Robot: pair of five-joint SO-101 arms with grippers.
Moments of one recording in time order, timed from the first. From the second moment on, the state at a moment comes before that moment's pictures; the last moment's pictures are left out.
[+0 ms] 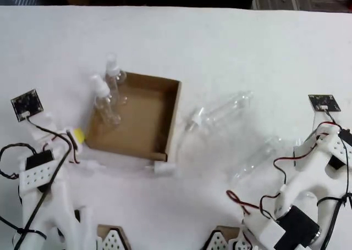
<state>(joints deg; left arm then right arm) -29.0 -40.8 70.6 37.9 8.5 39.0 -14.2 35.8 65.0 43.0</state>
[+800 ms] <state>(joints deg) -29.0 -40.8 70.6 37.9 8.5 36.7 -2.7 33.2 60.1 42.1</state>
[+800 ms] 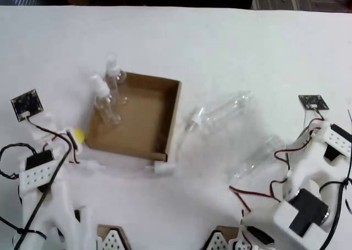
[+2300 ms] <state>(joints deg) -29.0 -40.8 70.6 37.9 8.5 35.7 8.1 24.4 60.8 52.4</state>
